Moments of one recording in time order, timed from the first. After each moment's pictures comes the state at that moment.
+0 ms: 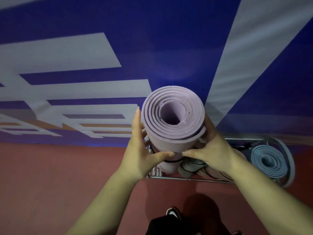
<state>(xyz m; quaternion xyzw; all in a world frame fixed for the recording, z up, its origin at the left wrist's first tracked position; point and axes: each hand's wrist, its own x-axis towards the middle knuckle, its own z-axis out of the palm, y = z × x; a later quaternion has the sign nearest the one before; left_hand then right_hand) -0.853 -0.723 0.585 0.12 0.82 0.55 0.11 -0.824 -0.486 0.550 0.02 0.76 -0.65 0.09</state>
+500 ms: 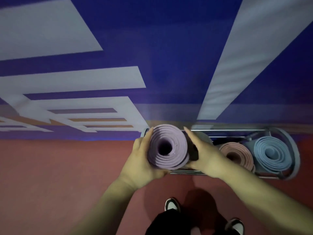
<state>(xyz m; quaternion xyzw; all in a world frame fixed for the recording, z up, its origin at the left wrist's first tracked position) -0.841 -0.739 0.504 0.12 0.89 0.40 0.20 -0.813 -0.487 0.471 0.02 0.89 -0.40 0.20</state>
